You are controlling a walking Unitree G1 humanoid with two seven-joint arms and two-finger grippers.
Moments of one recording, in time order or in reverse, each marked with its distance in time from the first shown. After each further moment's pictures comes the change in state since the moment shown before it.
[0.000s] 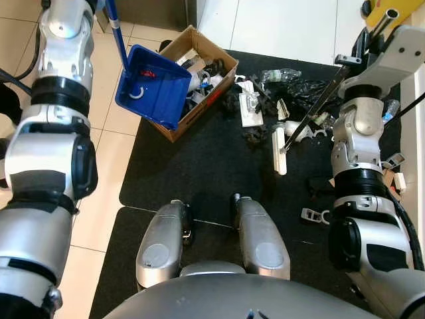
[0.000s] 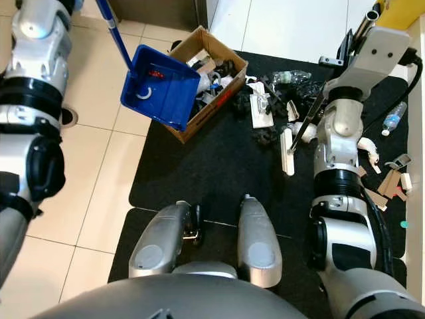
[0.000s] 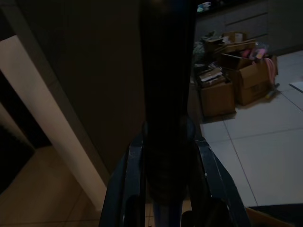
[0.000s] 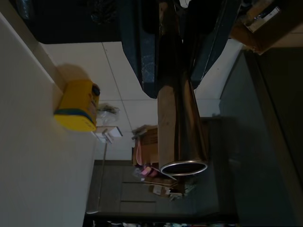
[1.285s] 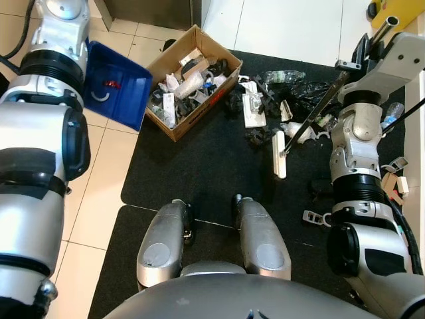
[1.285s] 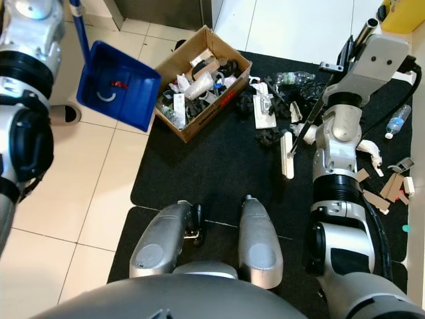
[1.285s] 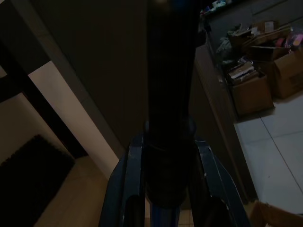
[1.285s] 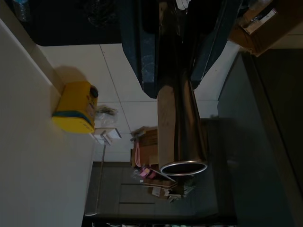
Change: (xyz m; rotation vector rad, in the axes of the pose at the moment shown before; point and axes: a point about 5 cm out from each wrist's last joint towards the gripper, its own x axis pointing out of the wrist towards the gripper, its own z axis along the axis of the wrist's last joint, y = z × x) left arm 0.014 0.000 0.015 0.154 -0.034 0.091; right arm -0.006 -0.001 -0.002 0.005 -0.001 -0.018
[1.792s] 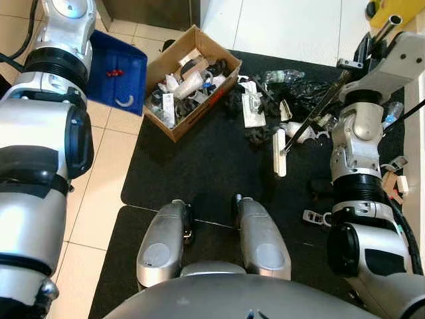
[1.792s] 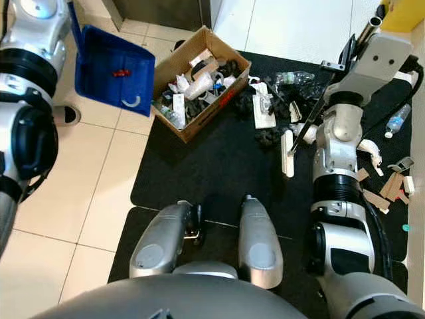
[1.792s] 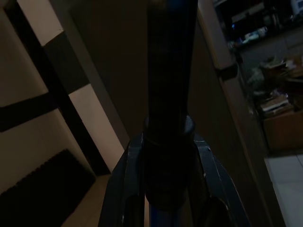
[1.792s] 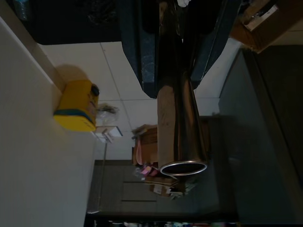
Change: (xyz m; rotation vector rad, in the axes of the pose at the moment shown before) left arm -0.002 -0.002 0.013 -0.004 -0.131 0.124; right arm 0.000 0.000 0.002 0.001 -0.007 -0.001
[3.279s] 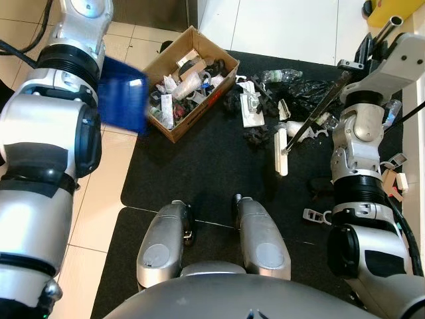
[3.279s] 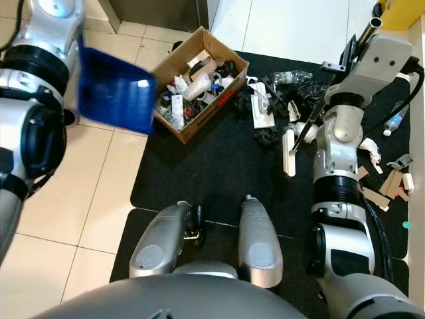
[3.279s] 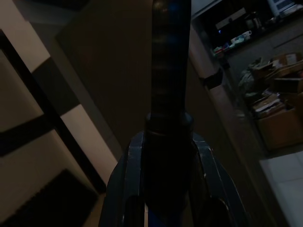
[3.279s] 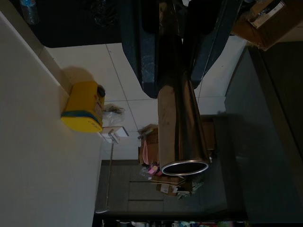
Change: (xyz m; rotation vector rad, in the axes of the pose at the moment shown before) left arm 0.003 -0.008 0.007 0.082 -0.032 -0.036; right arm -0.002 -0.003 0.000 -0.002 -0.001 -0.014
